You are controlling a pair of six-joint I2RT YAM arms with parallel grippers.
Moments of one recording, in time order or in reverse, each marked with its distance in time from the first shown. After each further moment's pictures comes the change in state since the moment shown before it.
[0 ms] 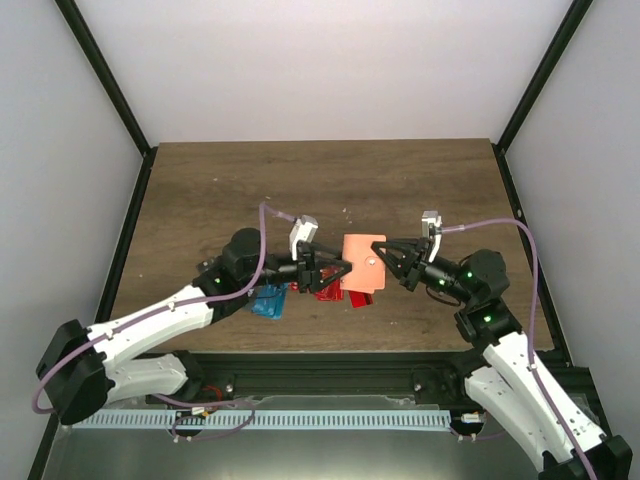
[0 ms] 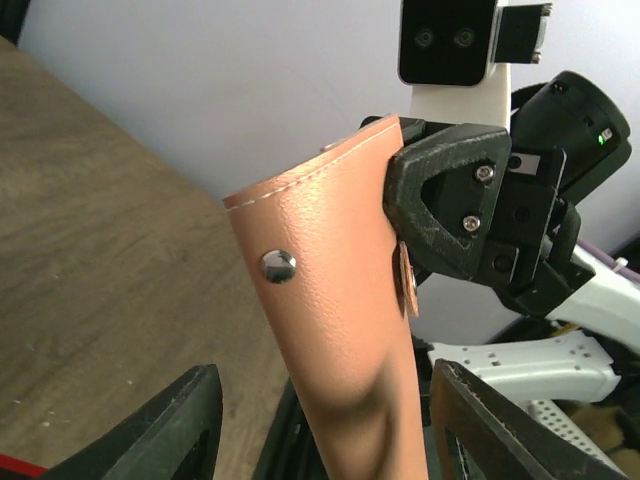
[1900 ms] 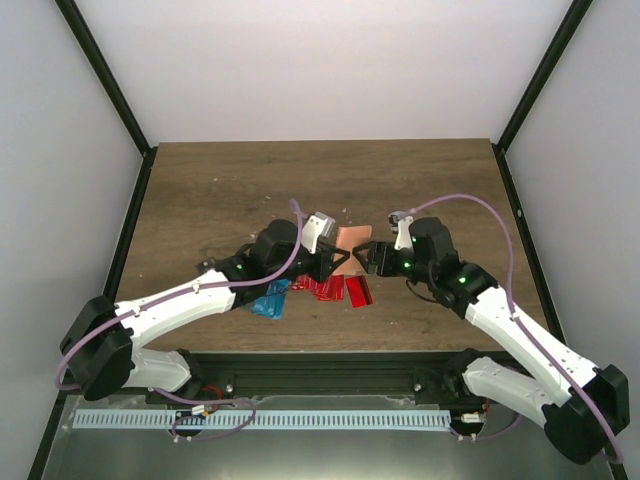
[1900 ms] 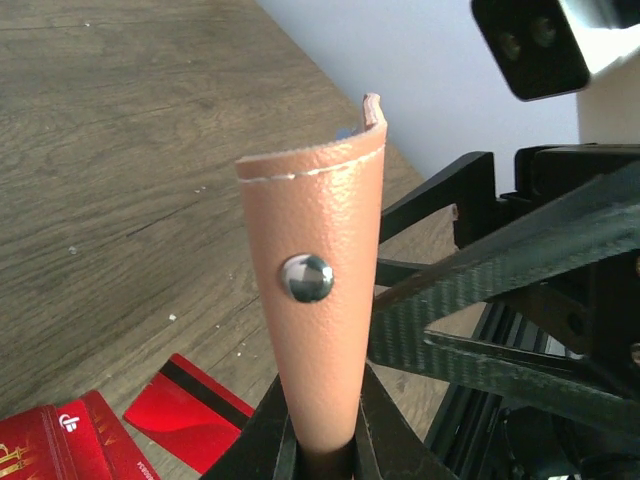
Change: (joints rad) left arm -0.023 0.198 0.137 -0.260 -0.294 0.097; right arm 0.178 0.329 0.254 -0.617 0.446 -0.051
